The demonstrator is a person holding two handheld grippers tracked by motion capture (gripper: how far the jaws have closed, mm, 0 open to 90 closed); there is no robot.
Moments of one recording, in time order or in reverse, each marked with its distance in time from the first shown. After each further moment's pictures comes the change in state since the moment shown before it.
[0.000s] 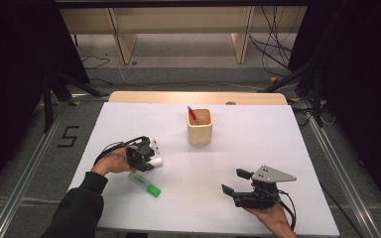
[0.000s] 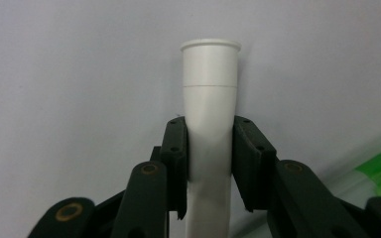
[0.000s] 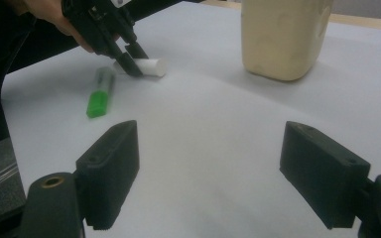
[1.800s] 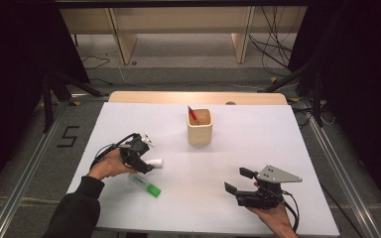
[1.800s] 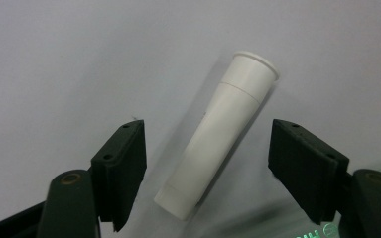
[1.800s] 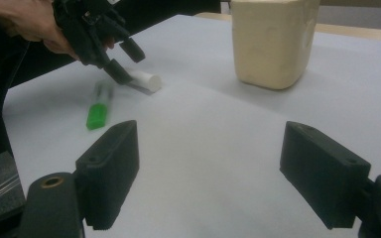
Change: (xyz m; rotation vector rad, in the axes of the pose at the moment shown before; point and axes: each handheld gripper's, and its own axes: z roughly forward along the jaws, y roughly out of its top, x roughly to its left) left arm 0.001 -0.009 -0.011 -0.077 0.031 -0.209; right arm -0.001 0.002 -0.008 -0.041 -0.012 0.024
